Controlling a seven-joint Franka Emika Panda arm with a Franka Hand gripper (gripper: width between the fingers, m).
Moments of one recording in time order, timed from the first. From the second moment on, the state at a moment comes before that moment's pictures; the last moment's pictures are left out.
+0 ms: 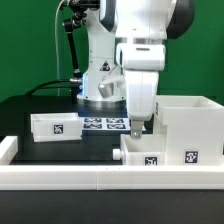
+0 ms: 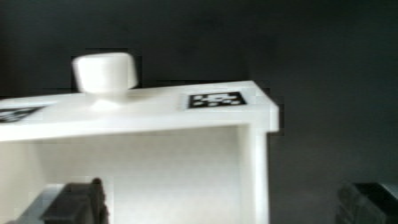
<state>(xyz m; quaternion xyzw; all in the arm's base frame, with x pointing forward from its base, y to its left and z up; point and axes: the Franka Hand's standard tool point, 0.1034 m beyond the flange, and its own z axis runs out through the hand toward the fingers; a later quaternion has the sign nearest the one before) 0.562 0.008 0.066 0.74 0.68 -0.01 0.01</state>
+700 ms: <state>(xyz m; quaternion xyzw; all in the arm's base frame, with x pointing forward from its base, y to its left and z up) 0.574 -0.056 0.057 0.70 0.71 0.02 -0.01</state>
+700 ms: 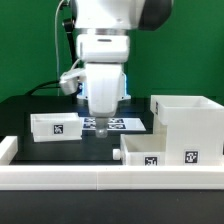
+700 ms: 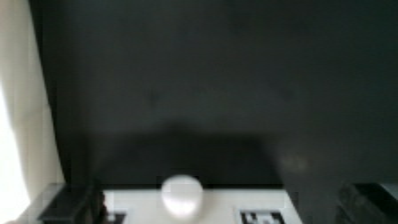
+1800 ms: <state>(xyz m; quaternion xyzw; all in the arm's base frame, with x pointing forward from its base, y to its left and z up) 0.586 -0.026 0.023 0.70 0.70 0.09 -0.08</state>
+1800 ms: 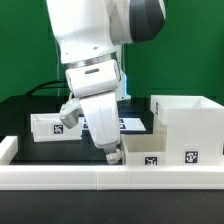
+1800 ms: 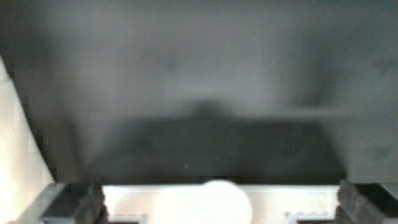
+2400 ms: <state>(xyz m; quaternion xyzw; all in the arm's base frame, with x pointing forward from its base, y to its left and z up) 0.584 -0.023 0.021 0.70 0.70 0.09 -0.08</state>
